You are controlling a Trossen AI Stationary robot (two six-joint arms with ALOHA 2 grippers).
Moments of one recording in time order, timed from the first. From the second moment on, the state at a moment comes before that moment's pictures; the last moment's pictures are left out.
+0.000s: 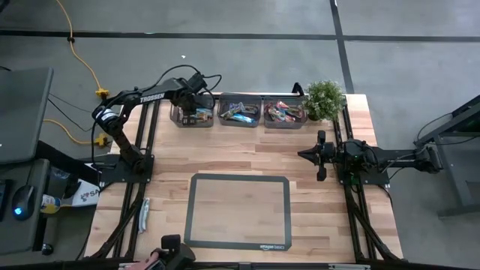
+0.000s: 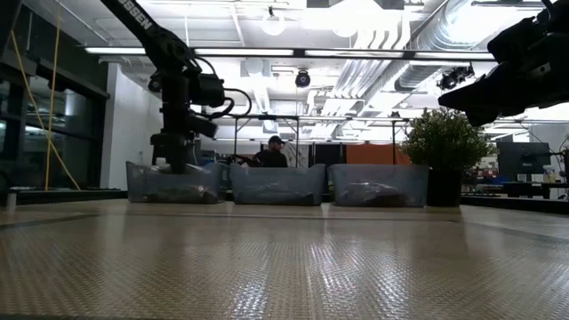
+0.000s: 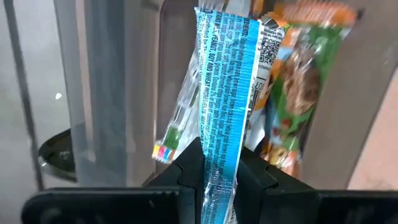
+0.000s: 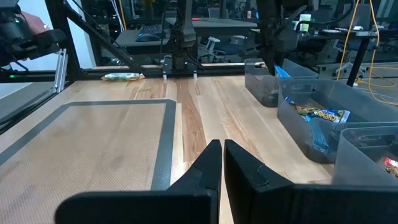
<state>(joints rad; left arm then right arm) 0.80 1.67 1.14 -0.77 -0.17 0.73 -0.03 0.15 0.01 0.04 0.06 0.03</state>
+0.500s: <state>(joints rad) 0.80 1.67 1.14 -0.76 -0.13 0.71 -0.03 0.15 0.01 0.04 0.06 0.03</state>
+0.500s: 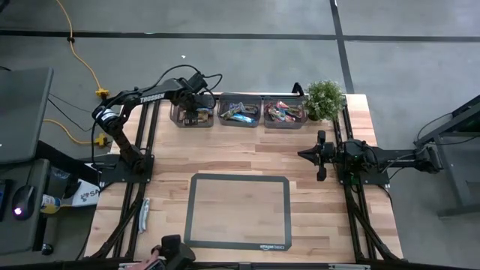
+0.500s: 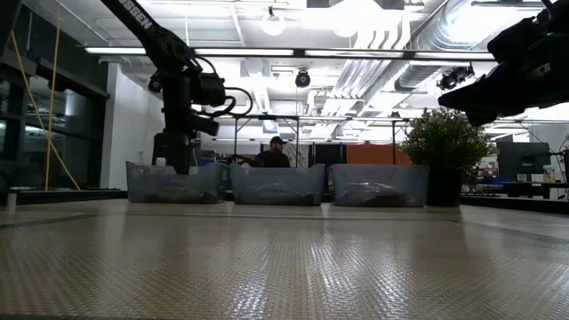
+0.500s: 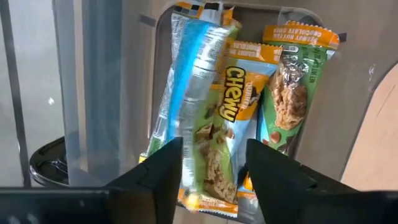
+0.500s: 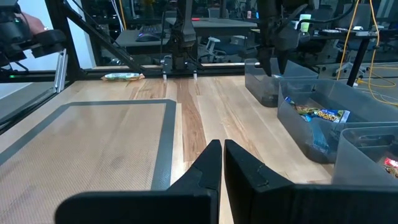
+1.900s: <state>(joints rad) 0.77 1.22 1.28 -0.61 0.29 0.13 -0.03 0.15 0.01 0.04 0.06 0.03</state>
